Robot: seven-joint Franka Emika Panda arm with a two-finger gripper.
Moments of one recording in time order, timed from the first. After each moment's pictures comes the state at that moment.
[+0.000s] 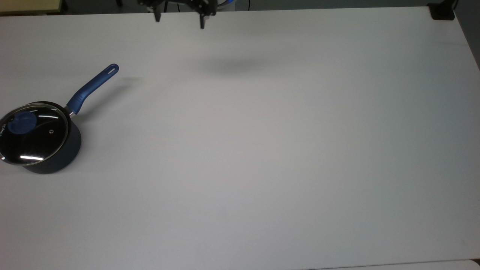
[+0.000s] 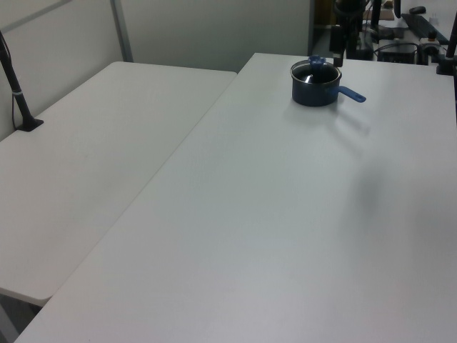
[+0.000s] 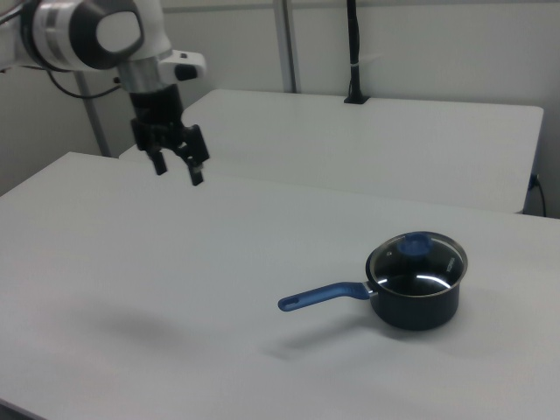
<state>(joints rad) 0.06 -0.01 -0.06 -1.68 -0.05 1.67 0.12</state>
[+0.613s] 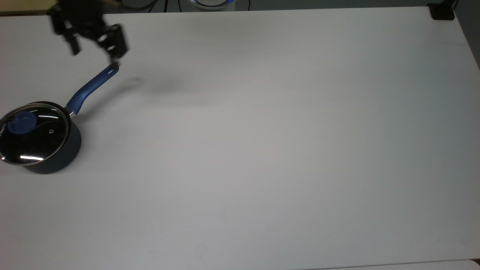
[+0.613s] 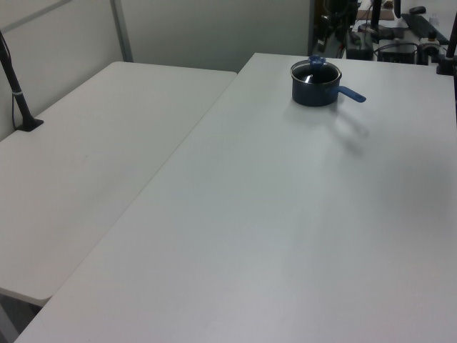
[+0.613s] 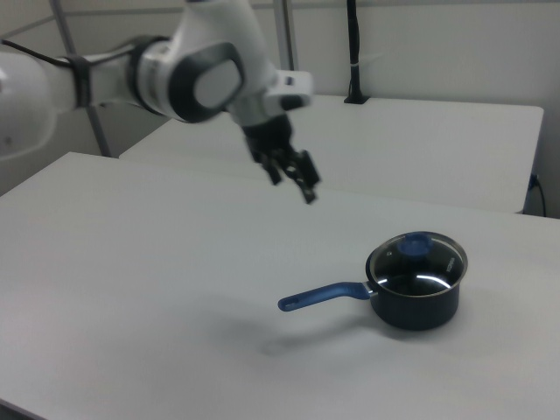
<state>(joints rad) -0.21 0.12 -0.07 -1.68 -0.05 2.05 0.11</state>
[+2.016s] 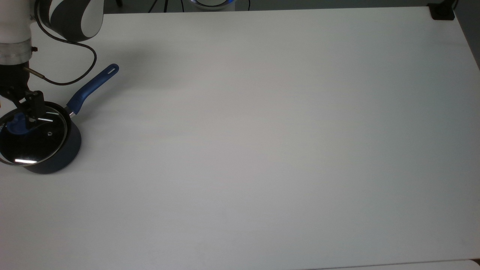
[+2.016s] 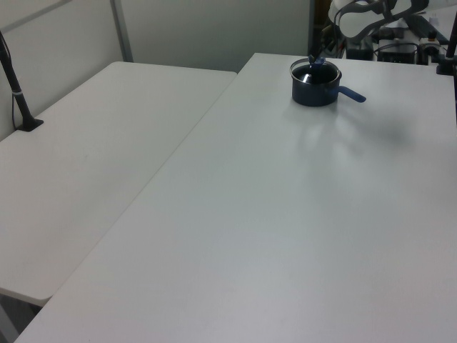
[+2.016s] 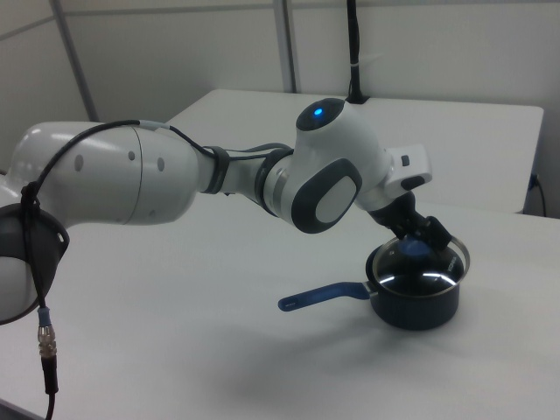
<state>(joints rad) -0.43 0.50 -0.07 -1.56 -0.09 2.60 -0.05</state>
